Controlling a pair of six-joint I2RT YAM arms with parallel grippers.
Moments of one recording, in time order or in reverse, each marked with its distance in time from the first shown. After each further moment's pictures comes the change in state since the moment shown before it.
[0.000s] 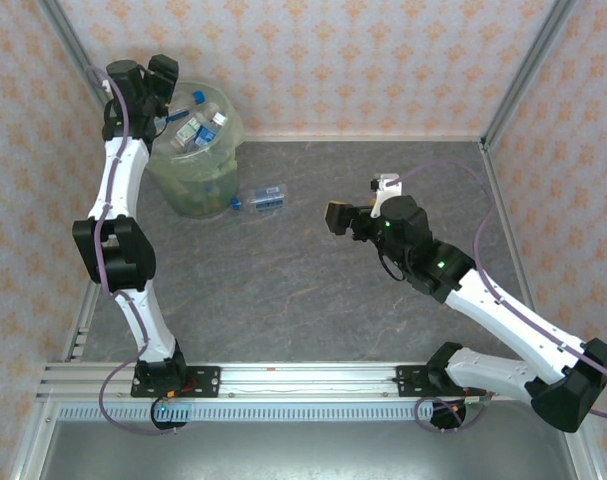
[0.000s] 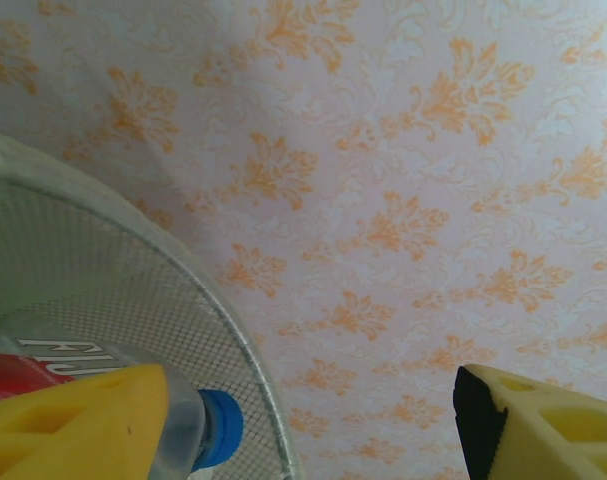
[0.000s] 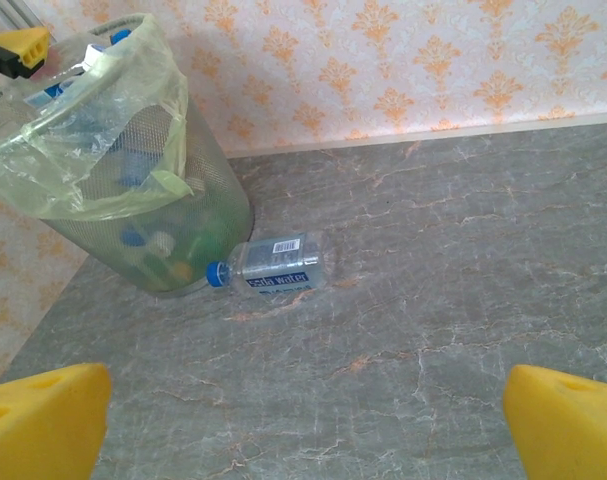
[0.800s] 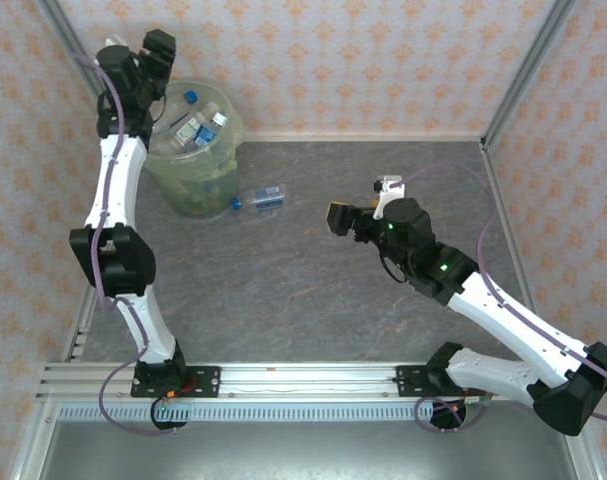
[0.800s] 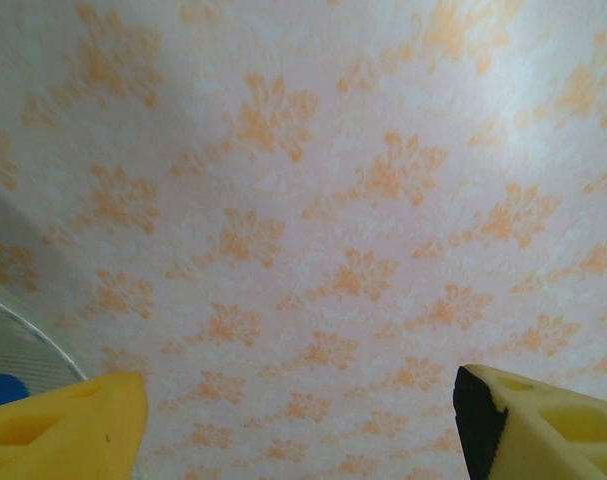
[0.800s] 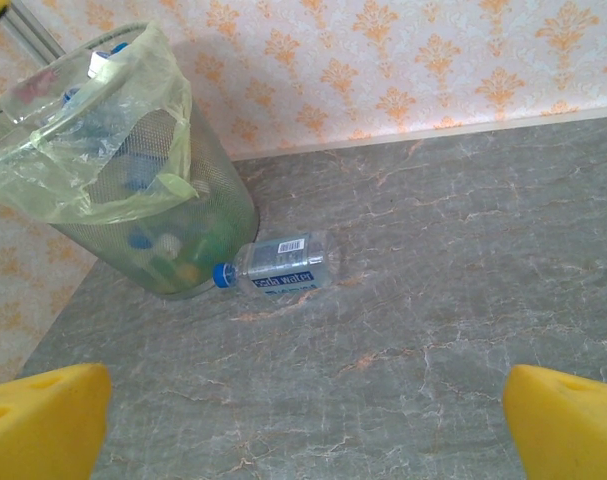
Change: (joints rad) left arm -0.037 -0.009 0.078 0.099 0.045 -0.012; right arm 0.000 -0.019 -0.015 0.000 -0.005 0.023
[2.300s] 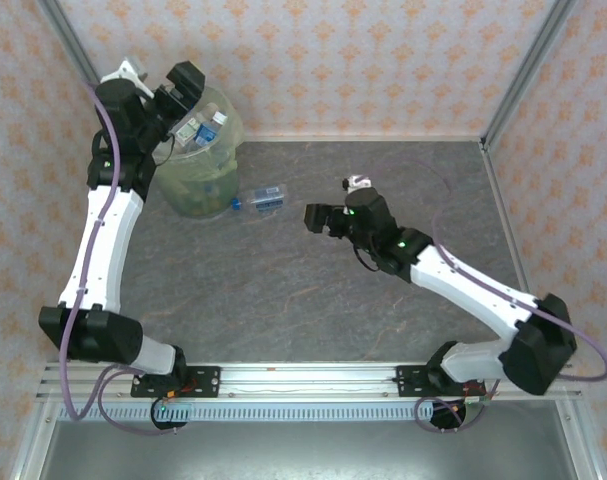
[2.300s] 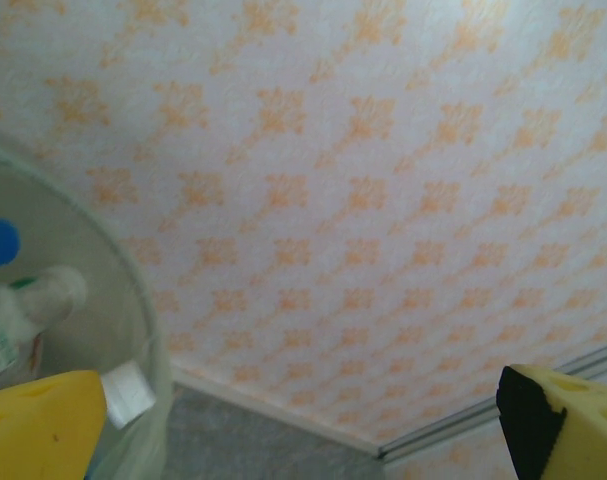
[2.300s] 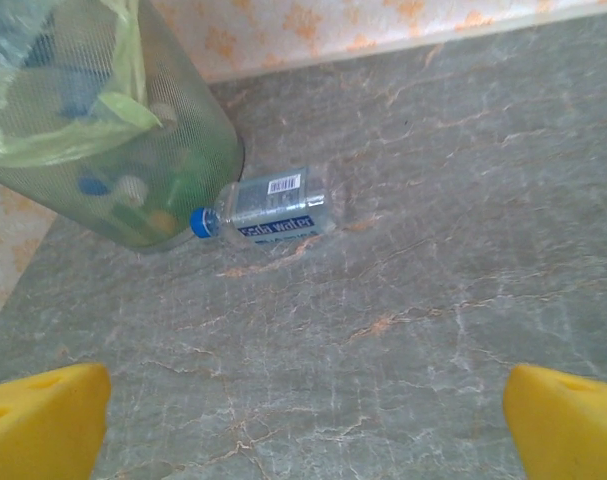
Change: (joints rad) left arm -0.126 -0.538 -0.448 -0.150 -0.027 0.304; right arm 0.000 0.314 0.070 0.073 -0.072 0.063
